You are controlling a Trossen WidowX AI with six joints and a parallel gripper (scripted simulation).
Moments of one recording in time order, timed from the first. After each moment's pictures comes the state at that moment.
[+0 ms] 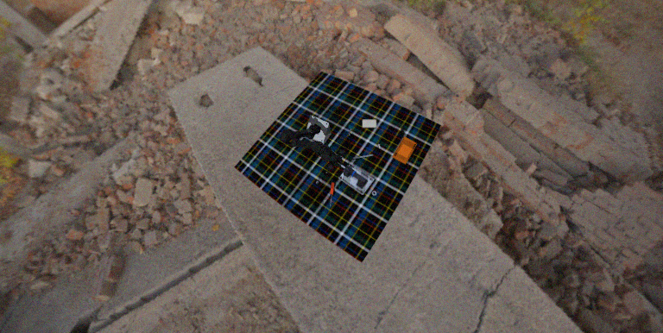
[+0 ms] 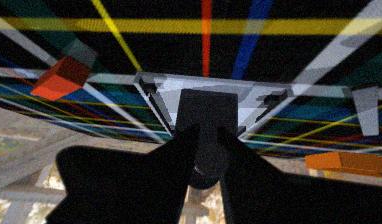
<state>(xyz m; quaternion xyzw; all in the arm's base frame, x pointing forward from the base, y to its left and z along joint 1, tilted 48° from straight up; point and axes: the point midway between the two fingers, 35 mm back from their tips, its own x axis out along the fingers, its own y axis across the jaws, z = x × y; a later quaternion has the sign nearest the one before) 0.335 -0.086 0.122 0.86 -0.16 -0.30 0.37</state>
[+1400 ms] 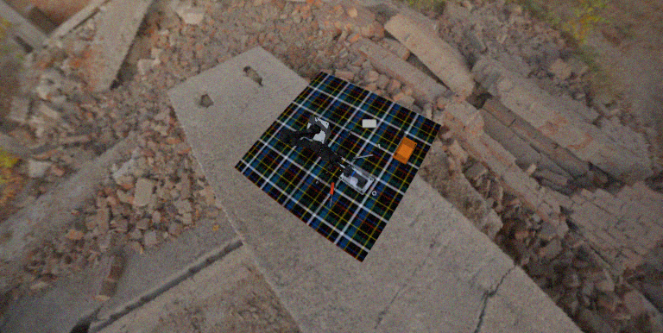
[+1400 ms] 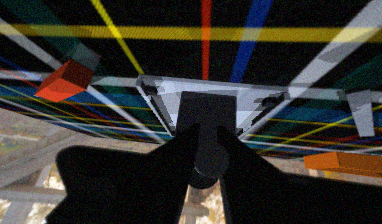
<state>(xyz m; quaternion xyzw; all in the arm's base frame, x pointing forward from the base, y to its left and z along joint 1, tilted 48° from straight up) 0.330 -0.087 0.121 0.86 -0.16 -0.30 0.37</state>
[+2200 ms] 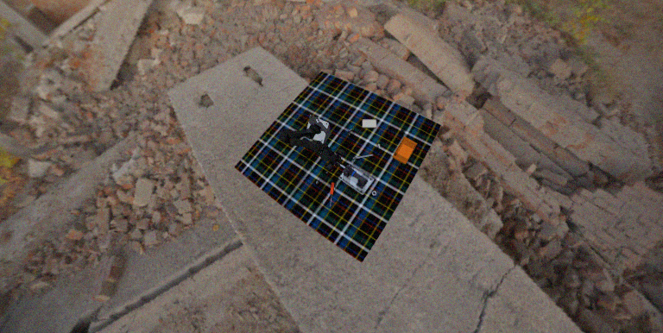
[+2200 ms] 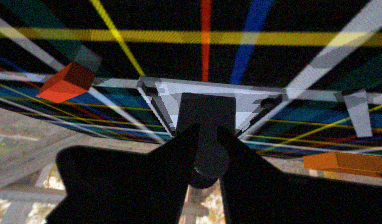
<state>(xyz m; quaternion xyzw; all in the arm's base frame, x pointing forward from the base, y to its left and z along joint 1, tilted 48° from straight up) 0.327 -0.087 0.121 0.86 -0.16 -0.30 0.37</state>
